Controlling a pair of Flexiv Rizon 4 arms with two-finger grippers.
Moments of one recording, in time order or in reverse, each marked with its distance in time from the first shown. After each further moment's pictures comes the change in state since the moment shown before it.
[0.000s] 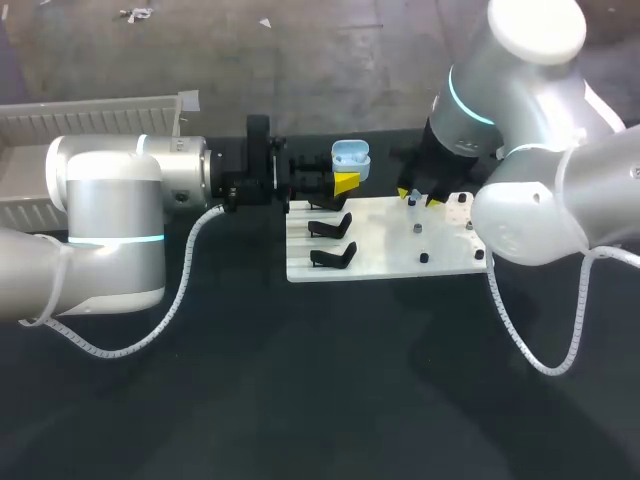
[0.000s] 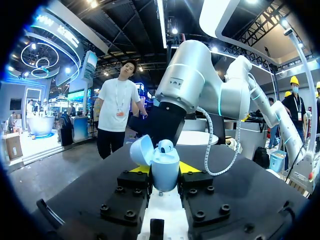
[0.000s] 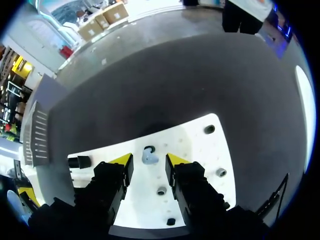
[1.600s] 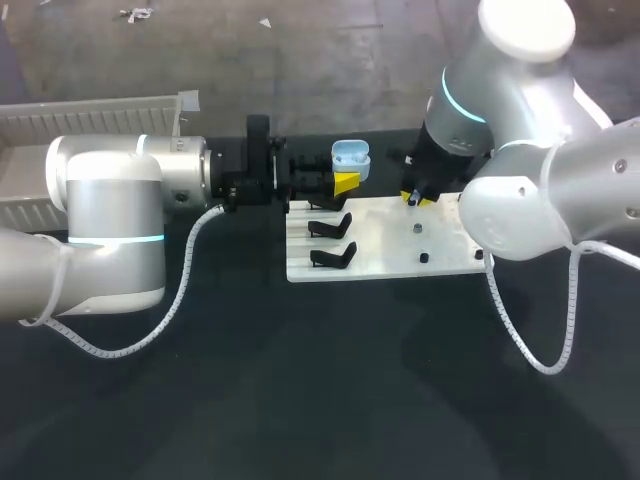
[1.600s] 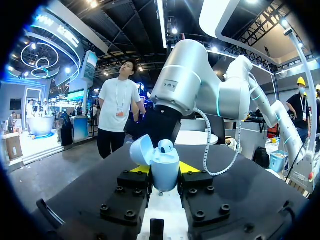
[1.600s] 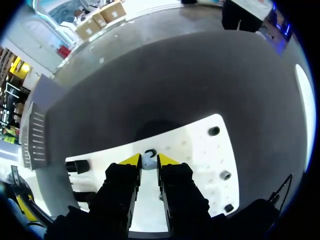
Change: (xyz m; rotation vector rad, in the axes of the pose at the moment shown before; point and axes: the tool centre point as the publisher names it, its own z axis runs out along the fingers) left arm 0.000 0.000 0.000 0.000 0.000 0.000; right arm -0.002 0.002 0.008 0.011 0.015 0.014
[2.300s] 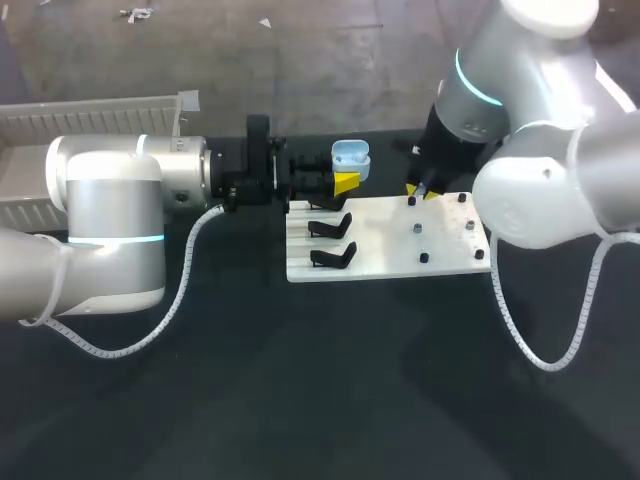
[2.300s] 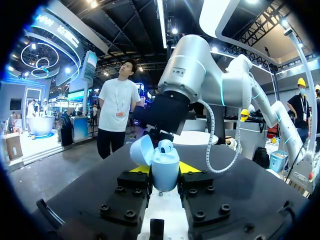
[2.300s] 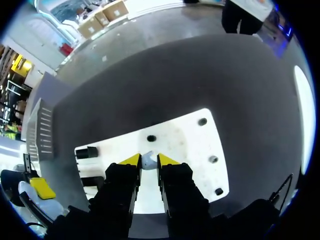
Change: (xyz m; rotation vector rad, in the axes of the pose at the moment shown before) left arm 0.000 0.000 0.000 0.000 0.000 0.000; right arm 0.012 0.000 -0.040 -0.013 0.025 -0.020
